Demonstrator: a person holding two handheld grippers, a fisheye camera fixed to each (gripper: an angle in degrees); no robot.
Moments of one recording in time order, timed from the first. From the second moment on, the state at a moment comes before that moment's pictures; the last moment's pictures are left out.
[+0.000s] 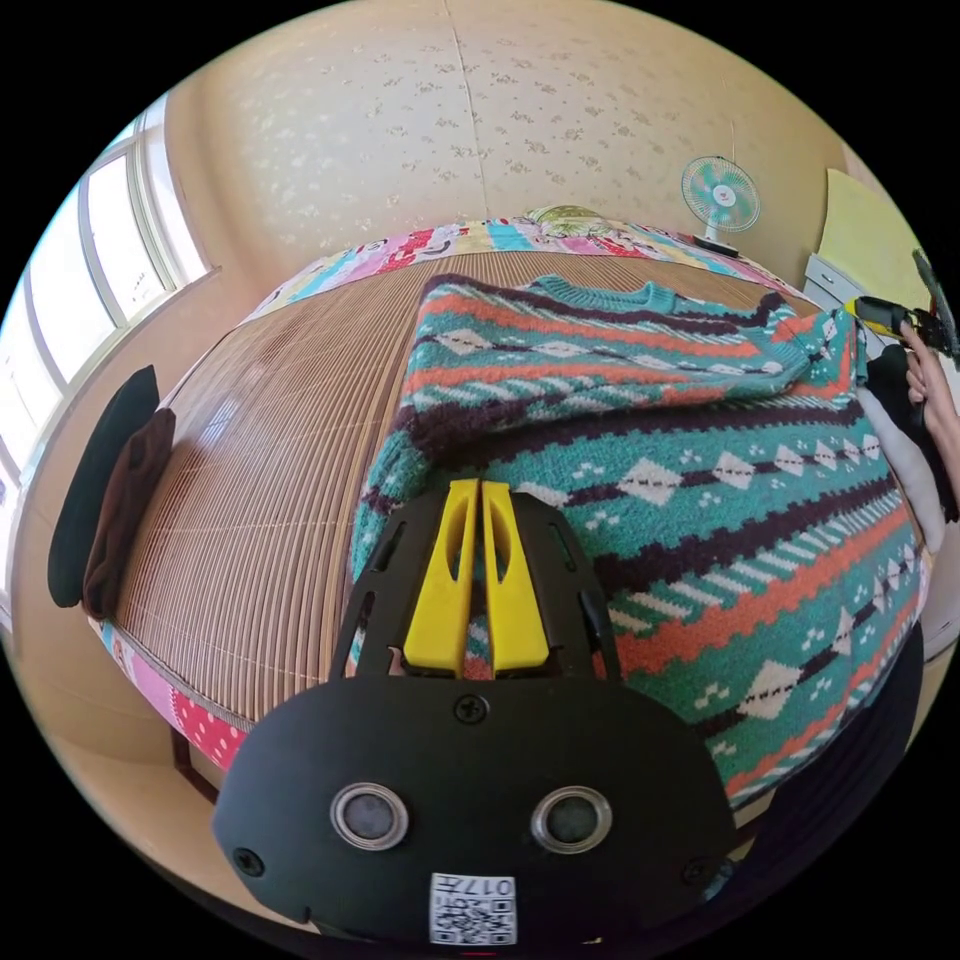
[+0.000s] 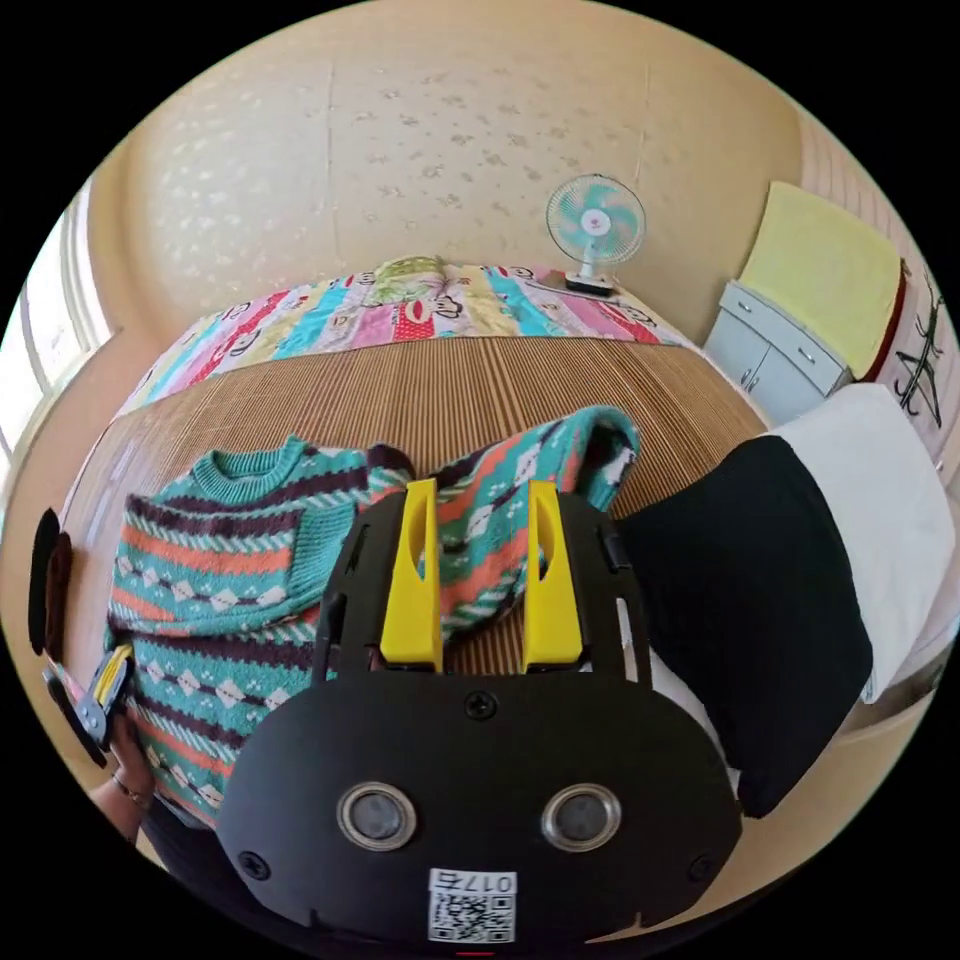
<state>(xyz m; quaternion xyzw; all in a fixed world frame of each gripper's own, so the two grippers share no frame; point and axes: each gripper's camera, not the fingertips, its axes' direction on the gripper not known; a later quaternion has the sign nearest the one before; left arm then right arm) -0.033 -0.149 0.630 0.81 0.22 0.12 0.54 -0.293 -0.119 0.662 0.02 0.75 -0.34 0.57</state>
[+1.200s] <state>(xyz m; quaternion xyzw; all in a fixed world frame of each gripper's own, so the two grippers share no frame) -0.018 -0.149 0.629 0.81 0.20 0.10 0.54 -0.242 -0.197 0.642 0.02 0.79 -0.19 0.59</state>
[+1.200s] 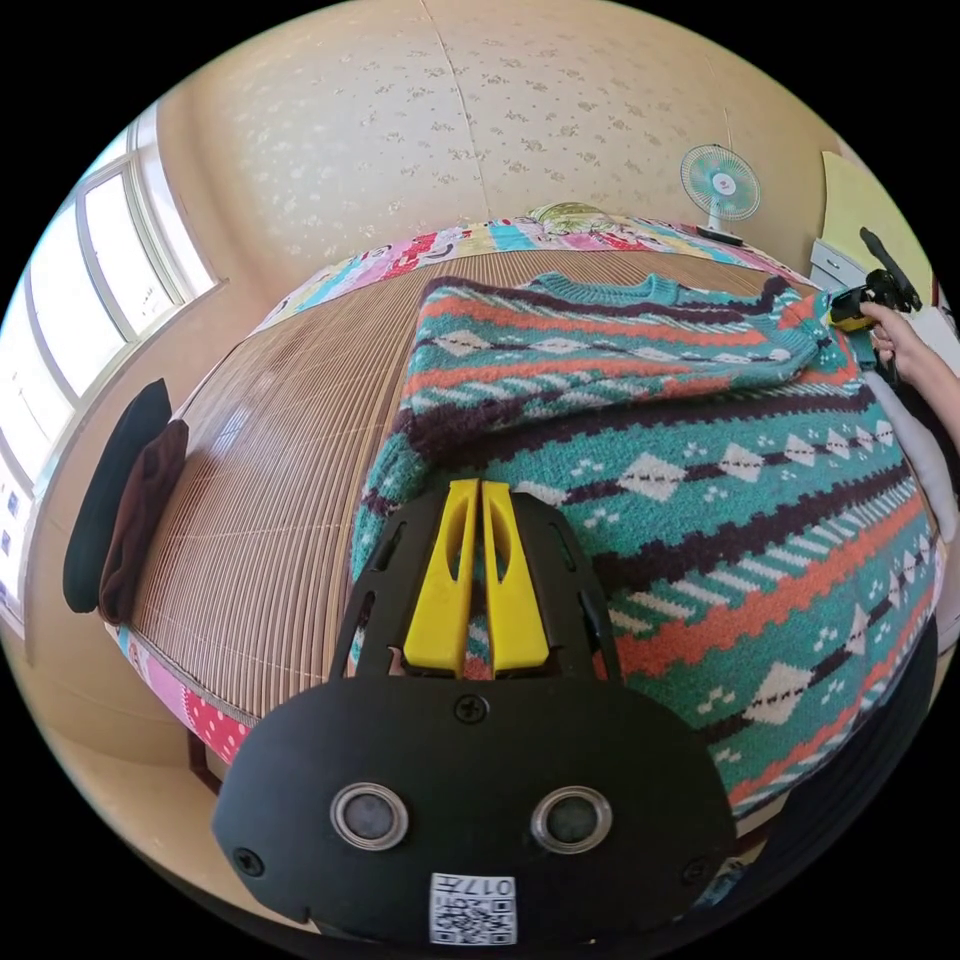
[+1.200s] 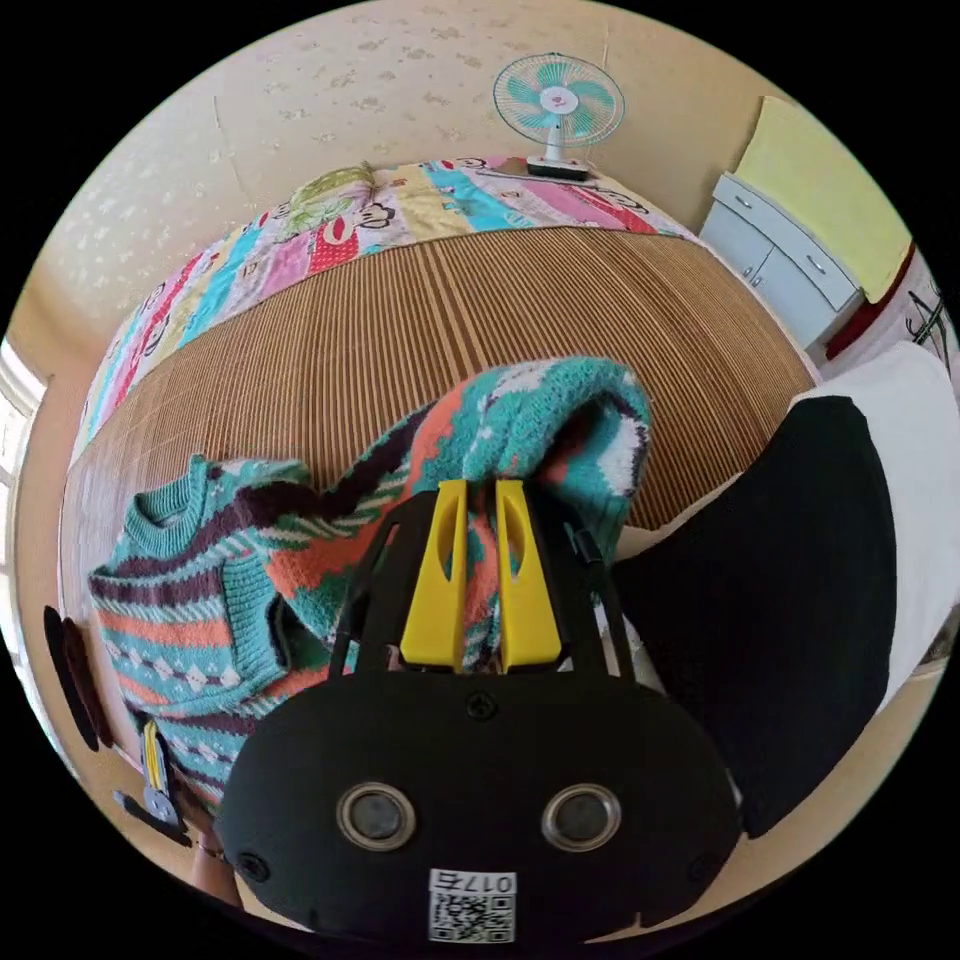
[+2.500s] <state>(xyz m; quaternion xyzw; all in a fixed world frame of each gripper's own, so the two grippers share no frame) 0.020 -0.116 0.628 0.82 0.18 0.09 0.54 -0.158 -0.148 0.714 -0.18 0.74 -0.43 0.50</state>
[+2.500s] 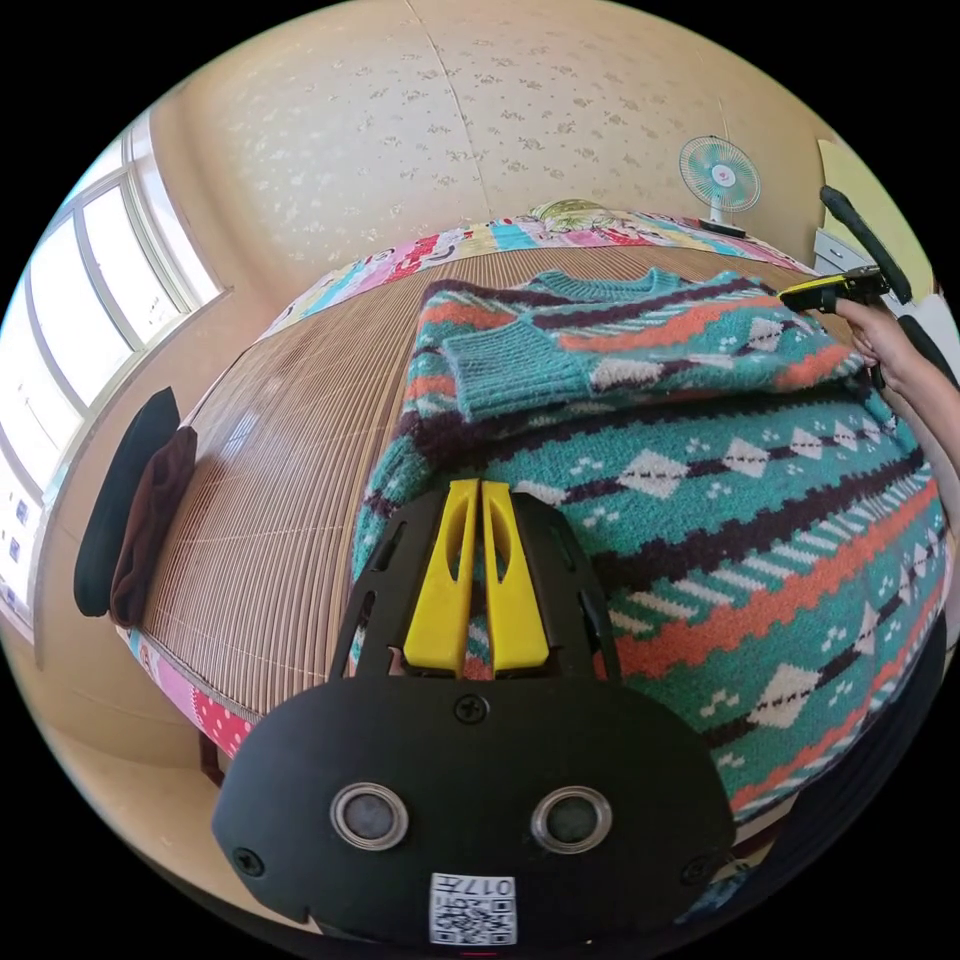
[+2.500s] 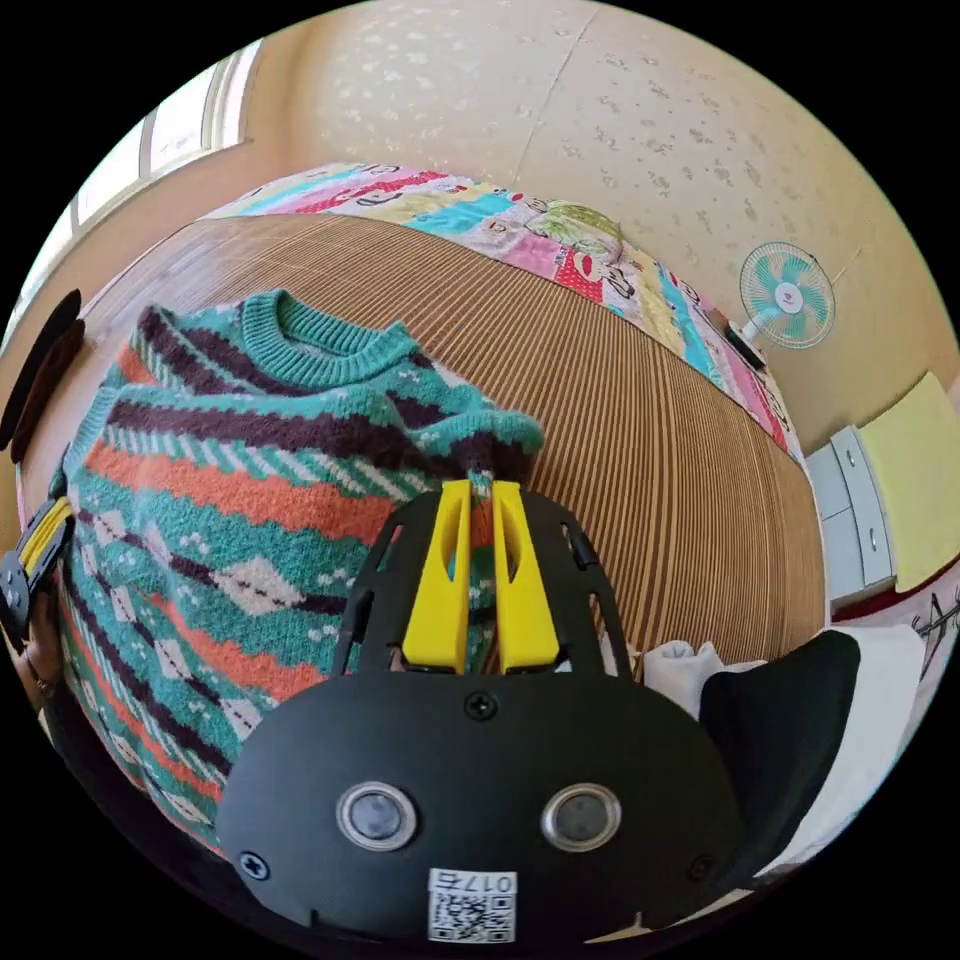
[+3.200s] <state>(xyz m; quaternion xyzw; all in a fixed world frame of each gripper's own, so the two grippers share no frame) 0.033 -0.091 0.619 0.82 0.17 0.08 0.54 -0.163 -0.052 0.626 -0.17 0.70 -0.43 0.54</state>
